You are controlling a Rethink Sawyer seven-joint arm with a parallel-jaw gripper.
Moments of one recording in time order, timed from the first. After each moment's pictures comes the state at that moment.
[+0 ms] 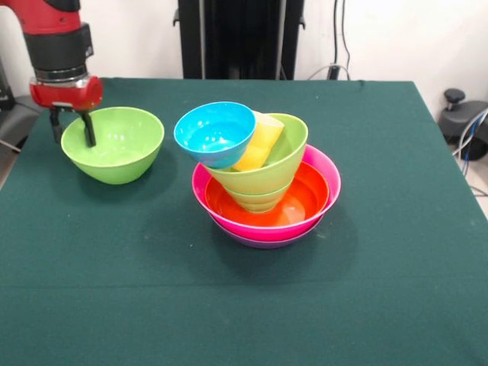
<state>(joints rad) -1.31 -0.44 0.73 1.79 -1.12 0.51 2.05</state>
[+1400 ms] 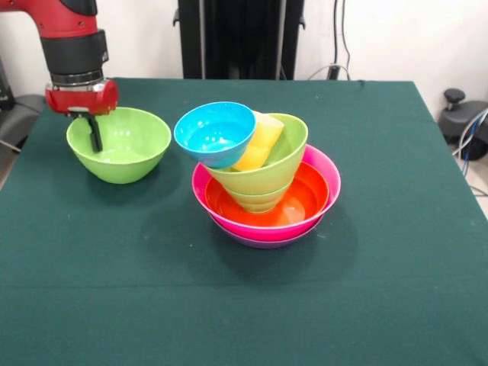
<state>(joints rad) -1.26 -0.45 0.68 1.81 -1.07 0.40 2.05</state>
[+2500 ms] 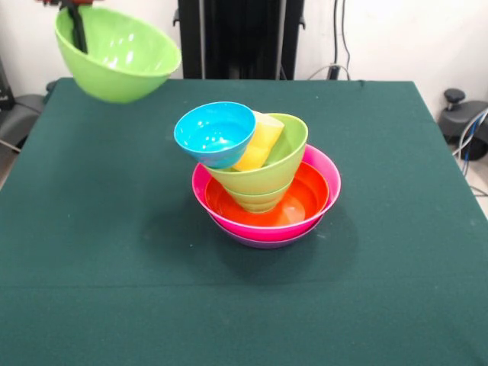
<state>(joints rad) -1.26 -0.95 0.81 2.05 -0.54 0.47 2.05</state>
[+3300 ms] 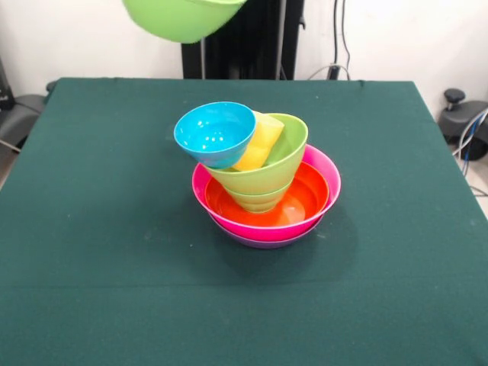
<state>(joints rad) -1.20 -1.19 0.92 2.15 -0.28 0.52 2.05</state>
